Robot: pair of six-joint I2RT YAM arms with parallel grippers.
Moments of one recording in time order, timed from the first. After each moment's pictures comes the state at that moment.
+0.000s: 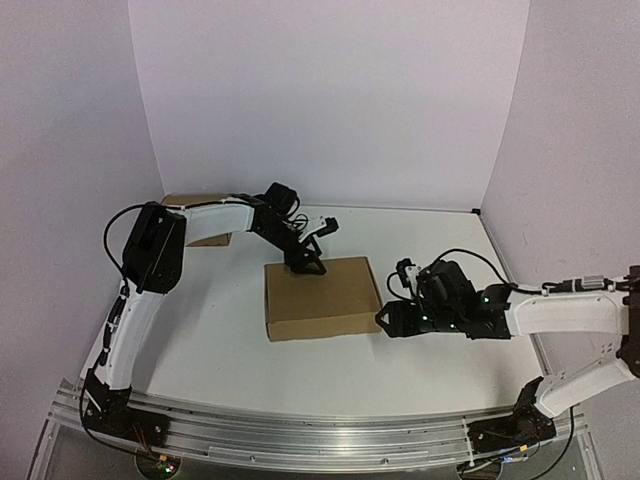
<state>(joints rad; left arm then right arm) -0.61 2.42 2.04 -0.58 0.61 0.61 0.84 1.35 0.70 -0.15 0.09 0.56</state>
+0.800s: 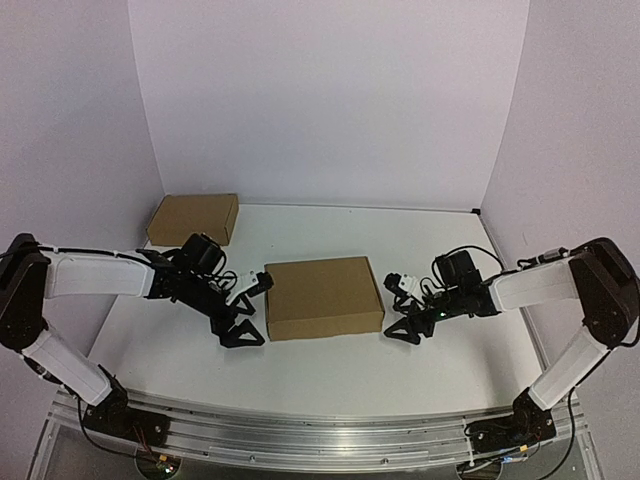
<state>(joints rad) -0.65 1.47 0.81 -0.33 0.51 0.37 0.47 1.59 0.67 0.02 -0.55 -0.49</state>
